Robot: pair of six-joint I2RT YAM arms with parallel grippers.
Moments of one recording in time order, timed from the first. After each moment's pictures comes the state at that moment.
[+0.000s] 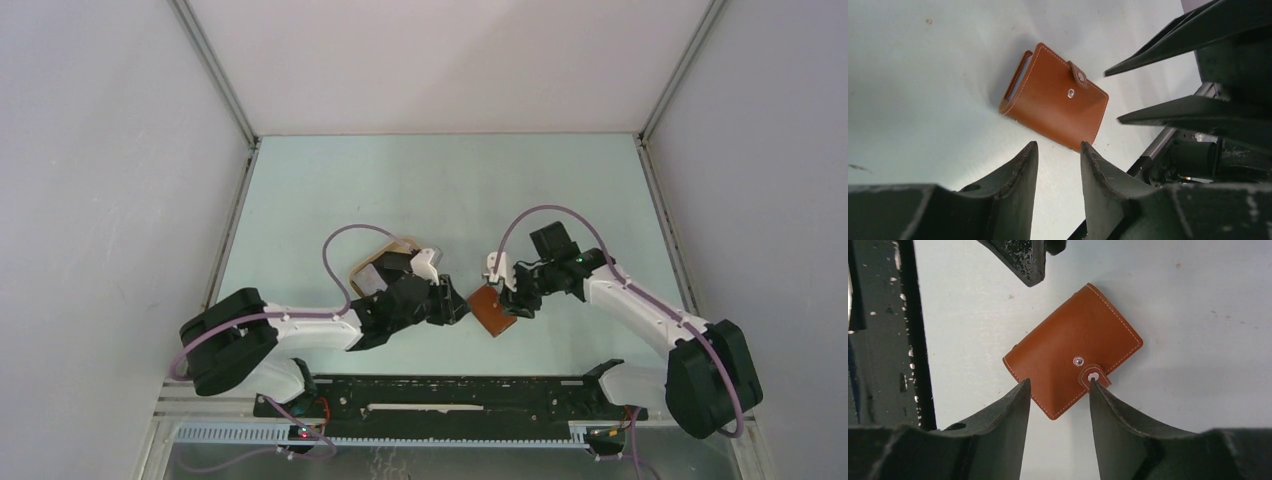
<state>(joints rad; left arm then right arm) -1.05 1.41 0.50 0.44 -0.10 -0.85 0.44 1.22 0.75 -0.63 -0.67 -0.93</state>
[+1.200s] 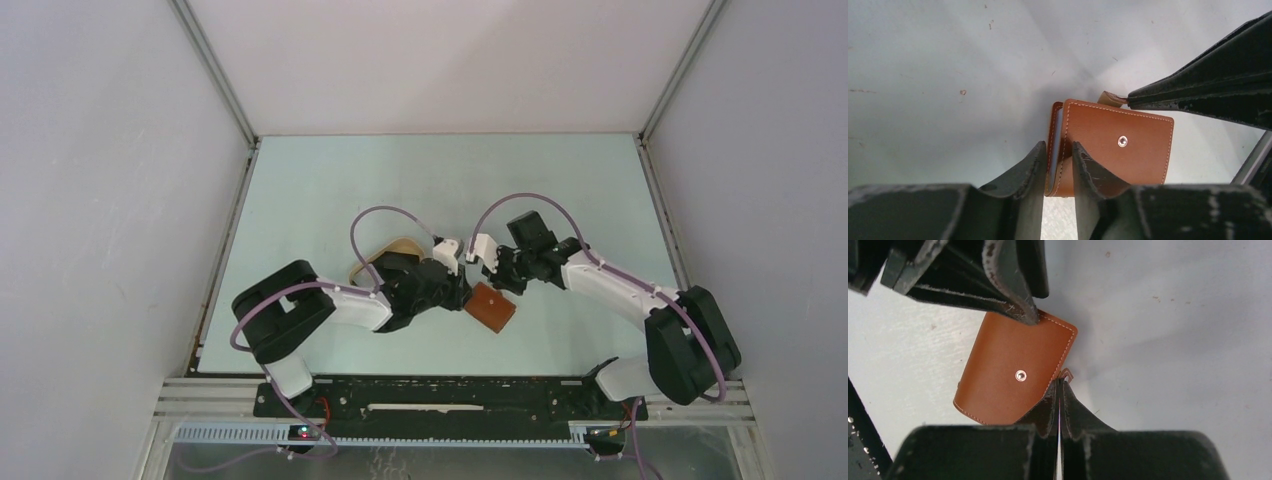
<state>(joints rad) -0.97 1.70 0.67 0.54 -0.08 -0.53 0.54 1.38 0.81 -0.45 -0.39 -0.70</state>
